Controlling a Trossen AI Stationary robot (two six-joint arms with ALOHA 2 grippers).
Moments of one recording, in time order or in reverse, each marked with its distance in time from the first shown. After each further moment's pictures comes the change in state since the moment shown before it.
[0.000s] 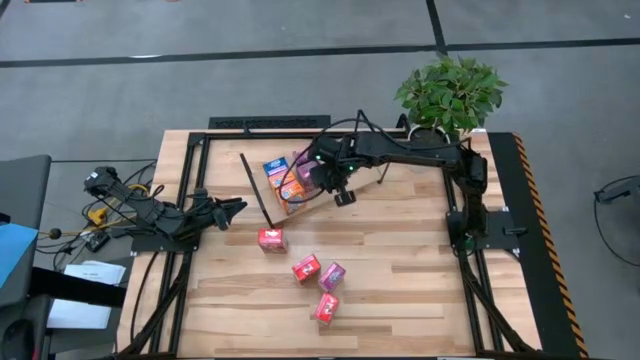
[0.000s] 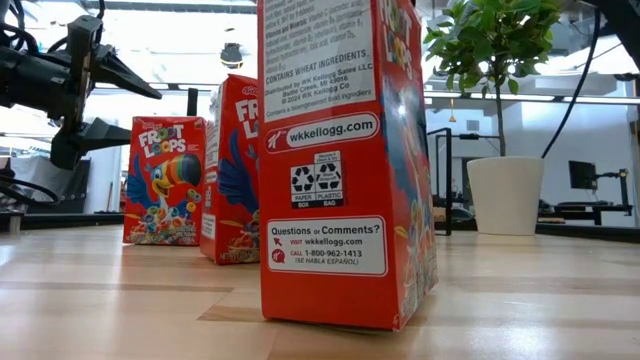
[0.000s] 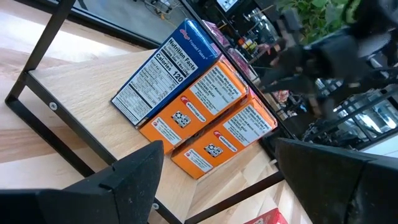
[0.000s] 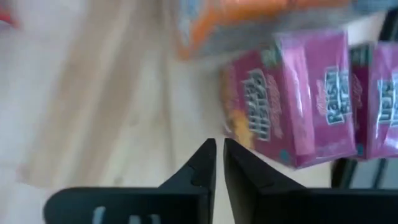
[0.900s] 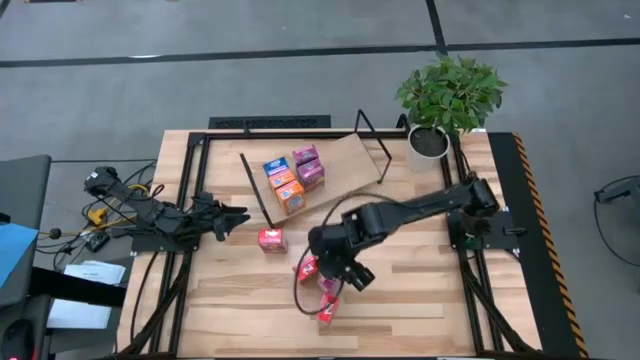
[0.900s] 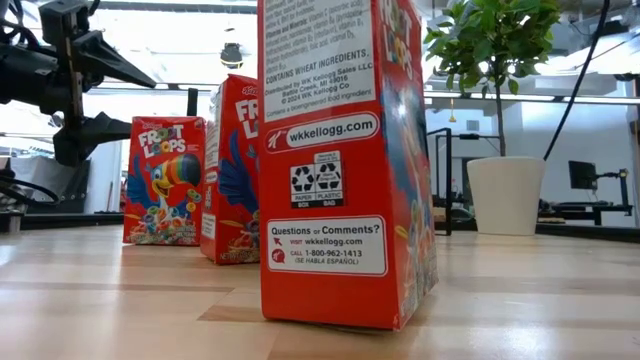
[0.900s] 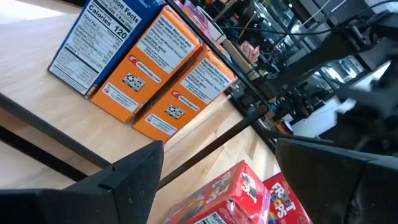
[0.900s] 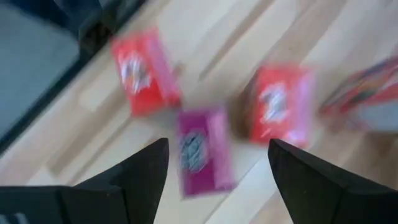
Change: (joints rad) left arm 0.000 0.001 0.000 0.025 0.214 0.065; right arm 0.477 -0.014 0.035 -0.027 -0.237 0.187
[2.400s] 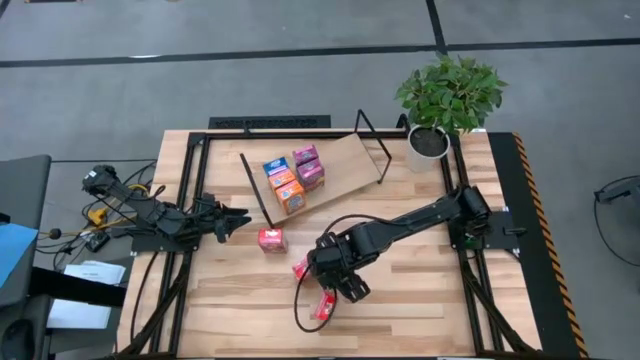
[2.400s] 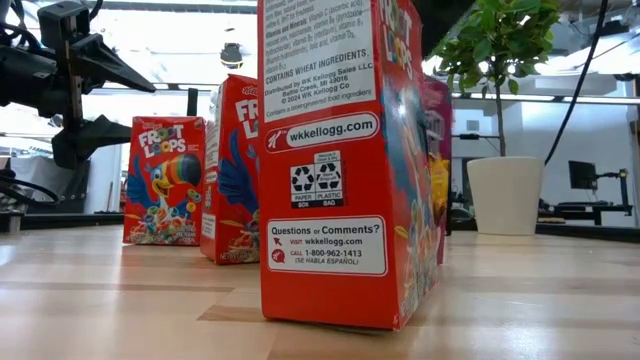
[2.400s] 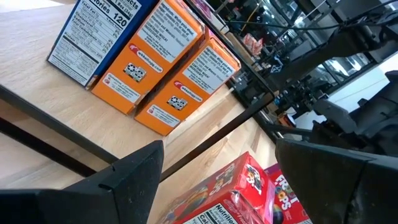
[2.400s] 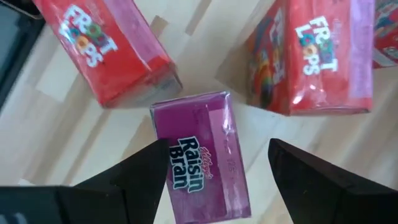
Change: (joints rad) left arm 0.000 0.037 0.000 0.001 0.019 -0.018; right arm 0.067 0.094 -0.034 -0.038 0.188 0.194
